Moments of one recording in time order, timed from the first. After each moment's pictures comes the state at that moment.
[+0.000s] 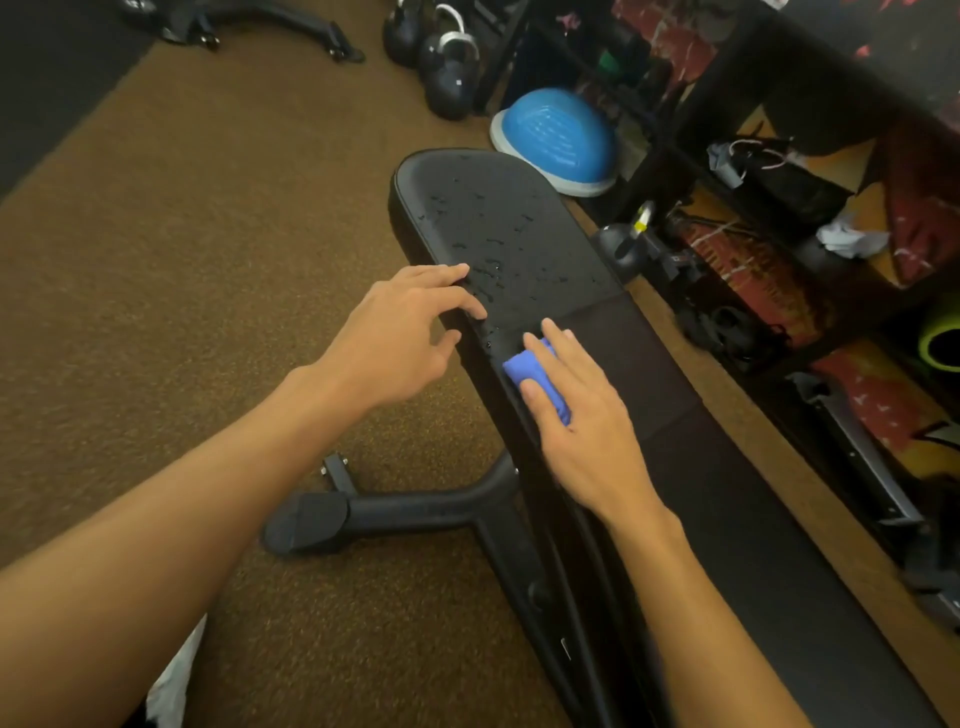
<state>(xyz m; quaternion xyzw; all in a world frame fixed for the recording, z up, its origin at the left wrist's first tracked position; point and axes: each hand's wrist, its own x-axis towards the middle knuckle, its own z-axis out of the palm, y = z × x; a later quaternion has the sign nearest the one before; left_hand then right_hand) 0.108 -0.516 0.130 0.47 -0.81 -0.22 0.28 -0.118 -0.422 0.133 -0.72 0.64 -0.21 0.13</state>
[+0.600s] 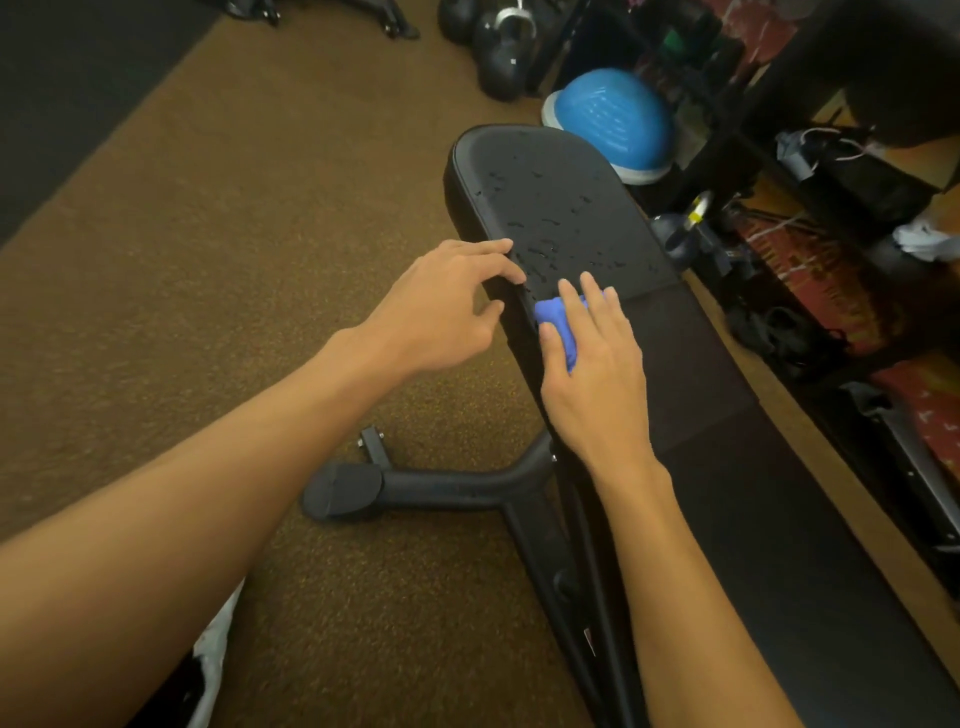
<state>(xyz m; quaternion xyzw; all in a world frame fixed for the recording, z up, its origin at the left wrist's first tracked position) 0.116 -0.518 0.130 0.49 -0.79 -0.23 0.29 -0.076 -0.452 0.127 -0.70 0.68 -0.20 0.06</state>
